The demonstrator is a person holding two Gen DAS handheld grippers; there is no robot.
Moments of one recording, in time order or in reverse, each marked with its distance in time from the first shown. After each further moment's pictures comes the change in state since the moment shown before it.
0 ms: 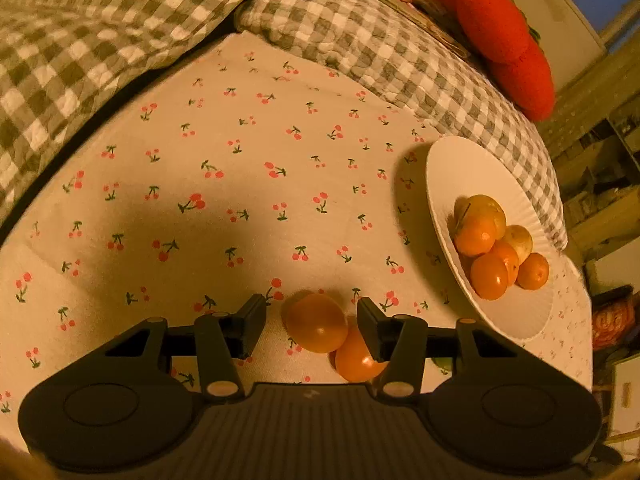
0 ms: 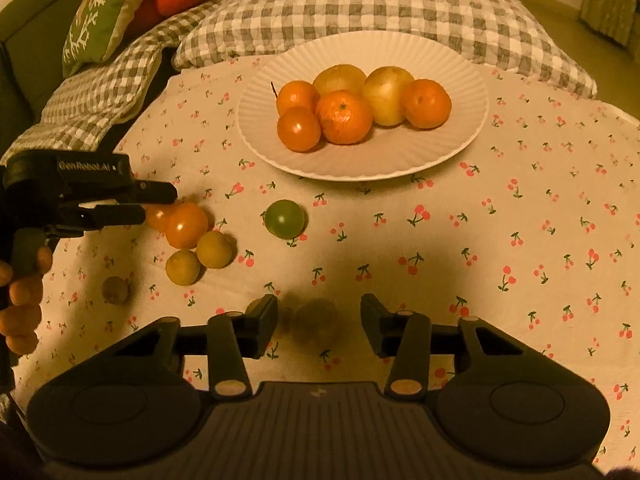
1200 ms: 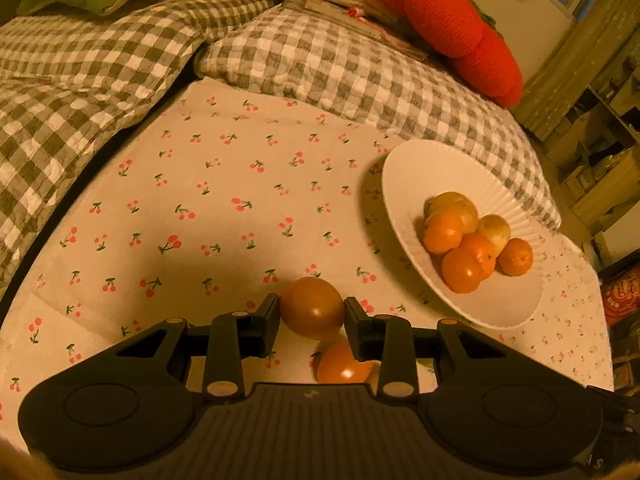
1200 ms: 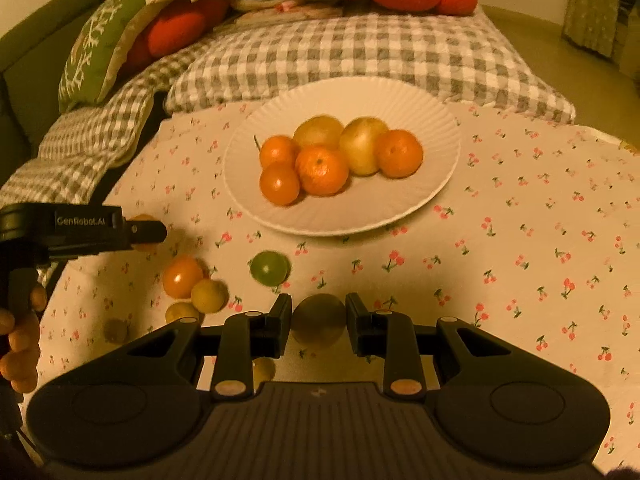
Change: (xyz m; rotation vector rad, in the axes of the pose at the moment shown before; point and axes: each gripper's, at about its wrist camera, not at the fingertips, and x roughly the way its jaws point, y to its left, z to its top) left arm -0.016 -0.033 -0.005 0.161 -0.093 0.031; right arm -0.021 -0.013 0.012 0.040 -0.123 -0.004
